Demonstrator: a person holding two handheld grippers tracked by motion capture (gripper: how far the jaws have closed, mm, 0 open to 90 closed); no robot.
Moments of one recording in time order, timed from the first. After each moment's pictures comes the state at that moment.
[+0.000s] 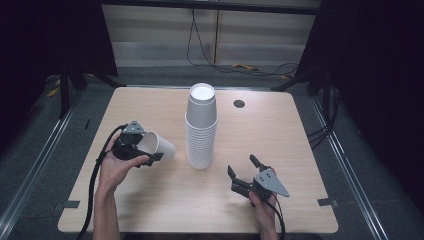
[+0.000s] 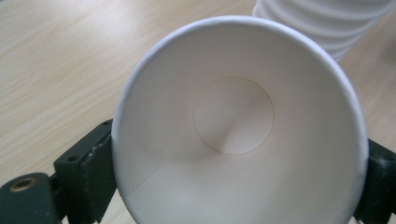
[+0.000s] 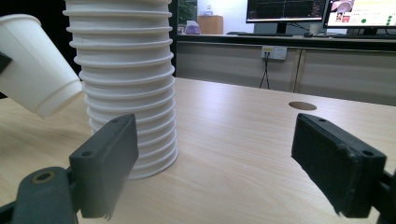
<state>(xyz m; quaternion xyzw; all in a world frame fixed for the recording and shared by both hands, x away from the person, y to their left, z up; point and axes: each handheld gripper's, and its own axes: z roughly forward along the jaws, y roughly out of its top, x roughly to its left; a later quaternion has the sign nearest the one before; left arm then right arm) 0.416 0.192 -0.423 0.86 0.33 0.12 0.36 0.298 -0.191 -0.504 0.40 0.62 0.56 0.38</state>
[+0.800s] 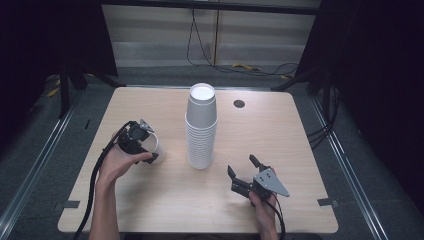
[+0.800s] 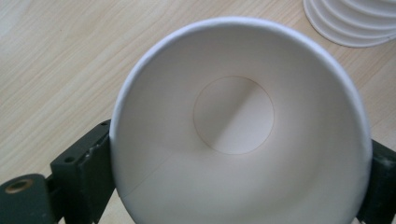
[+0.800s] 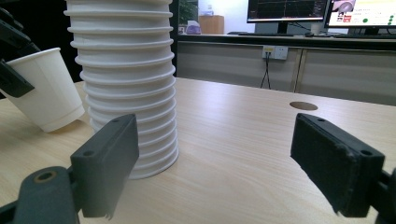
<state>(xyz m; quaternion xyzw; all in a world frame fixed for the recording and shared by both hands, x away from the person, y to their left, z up) 0.439 0.178 -0.431 0.91 0.34 0.14 0.22 0.298 -0.191 -0.504 0.40 0.62 0.56 0.38</state>
